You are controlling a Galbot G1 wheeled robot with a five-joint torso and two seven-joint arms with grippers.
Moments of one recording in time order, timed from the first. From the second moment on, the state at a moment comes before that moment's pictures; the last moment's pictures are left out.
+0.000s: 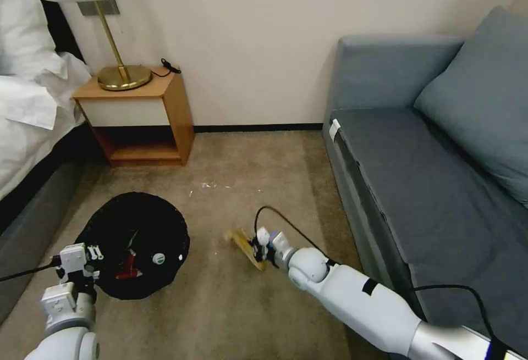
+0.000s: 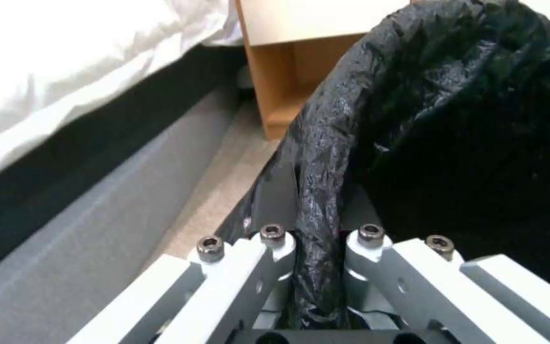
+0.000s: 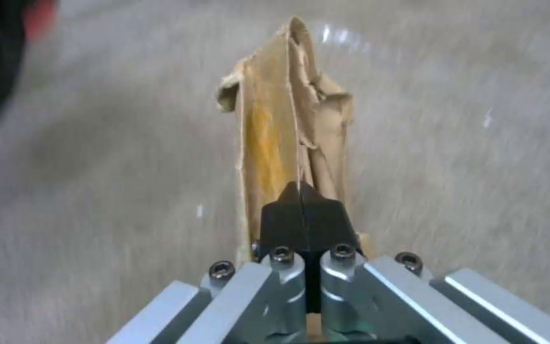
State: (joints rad) left arm 1.59 -1.47 -0.95 -2.01 -0.12 0.15 -0.04; right arm -0.67 1.19 -0.48 1.34 0.55 -0.24 0.02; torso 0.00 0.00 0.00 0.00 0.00
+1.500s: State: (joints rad) left arm 1.66 -1.50 -0.91 -2.19 -0.43 0.30 -0.01; right arm -0.69 1.23 -0.53 1.54 0.68 0.16 -0.27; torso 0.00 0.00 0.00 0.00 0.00
